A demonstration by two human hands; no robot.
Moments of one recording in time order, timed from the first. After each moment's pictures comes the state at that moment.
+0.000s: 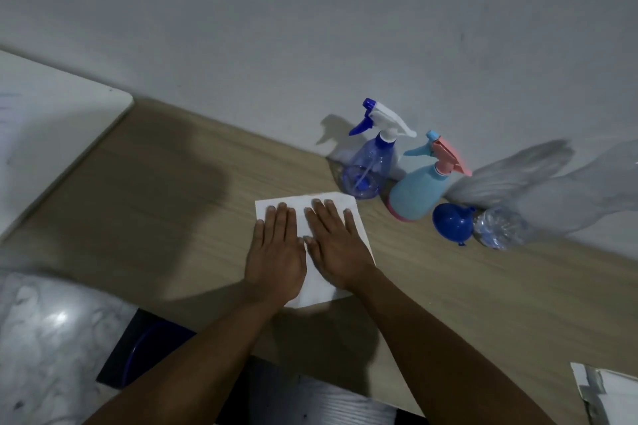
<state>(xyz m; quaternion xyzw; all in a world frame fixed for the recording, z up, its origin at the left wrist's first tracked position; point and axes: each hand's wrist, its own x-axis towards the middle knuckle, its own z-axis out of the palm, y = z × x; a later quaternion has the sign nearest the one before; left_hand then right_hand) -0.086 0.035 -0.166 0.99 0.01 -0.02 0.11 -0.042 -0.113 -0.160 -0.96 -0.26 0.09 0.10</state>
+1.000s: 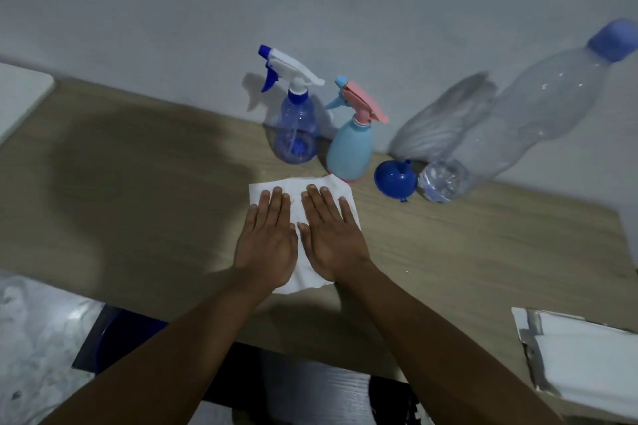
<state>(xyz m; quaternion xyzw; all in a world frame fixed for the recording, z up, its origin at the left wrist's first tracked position) -0.102 -0.068 -0.171 1.00 -0.06 -0.04 0.05 -0.082 -0.220 -0.173 -0.97 -0.19 0.07 0.13</state>
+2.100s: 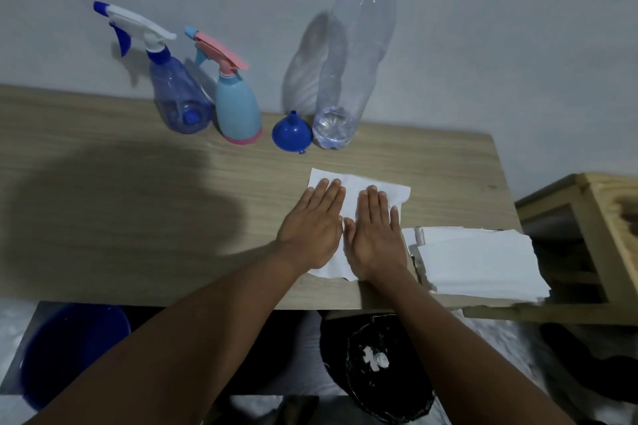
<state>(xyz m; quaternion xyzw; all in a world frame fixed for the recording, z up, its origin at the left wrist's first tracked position) -0.154 -0.295 -0.163 0.95 -0.30 -0.07 0.04 -0.207 -0.436 -0.169 -0.99 0.06 0.02 0.10</state>
